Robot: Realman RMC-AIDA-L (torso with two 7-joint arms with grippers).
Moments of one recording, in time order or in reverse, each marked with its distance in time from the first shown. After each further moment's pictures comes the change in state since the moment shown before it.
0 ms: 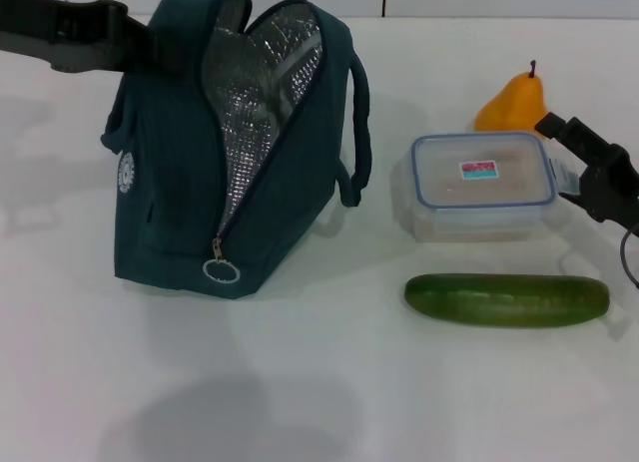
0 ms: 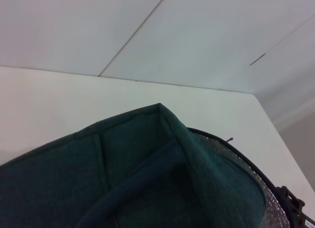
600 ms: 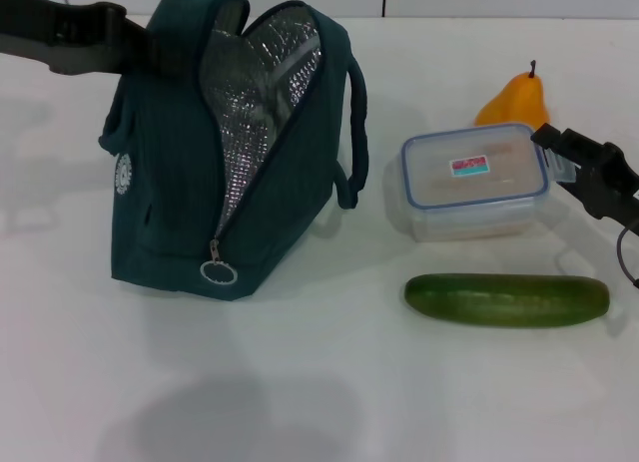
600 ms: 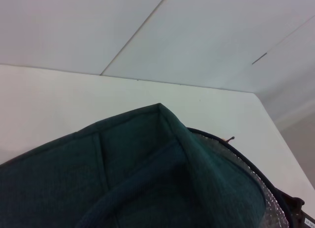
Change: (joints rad) left arm 0.002 0.000 0.000 0.000 0.002 0.001 0.000; right arm 0.002 0.000 -0.011 -0.016 -0.003 0.020 -0.025
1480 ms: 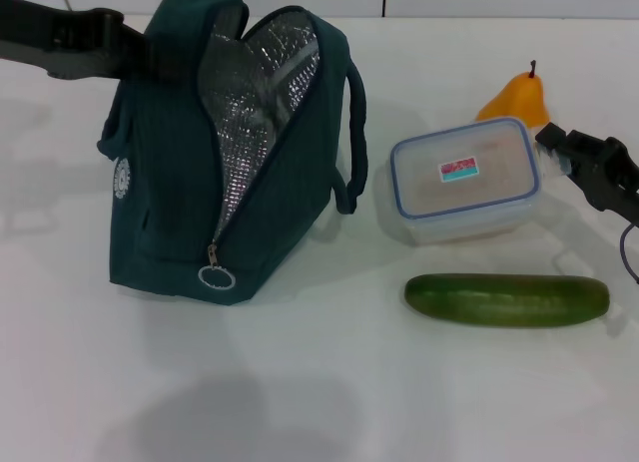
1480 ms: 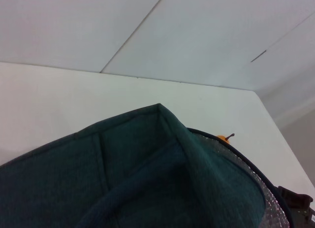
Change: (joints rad) left arm 0.009 0.000 0.000 0.000 -0.004 0.005 0.011; right arm -0.023 0.000 -0.008 -0.043 0.000 -0.031 -0.043
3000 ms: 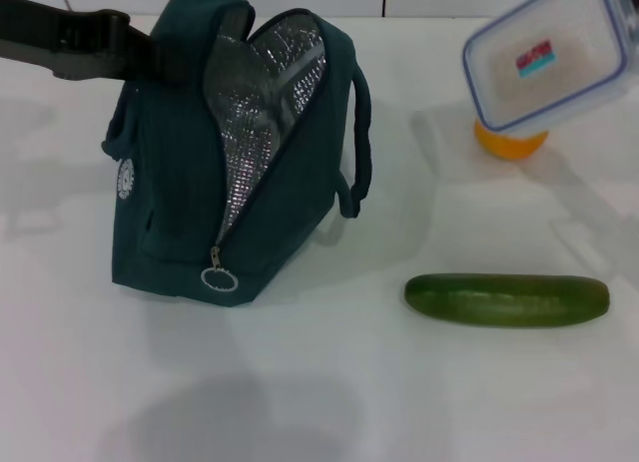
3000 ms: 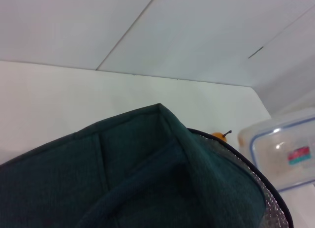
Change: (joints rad) left arm -0.006 -0.002 0.009 0.000 0.000 0.002 0.000; right arm 0.022 -0.005 0.025 -0.050 0.255 -0.290 -0.049
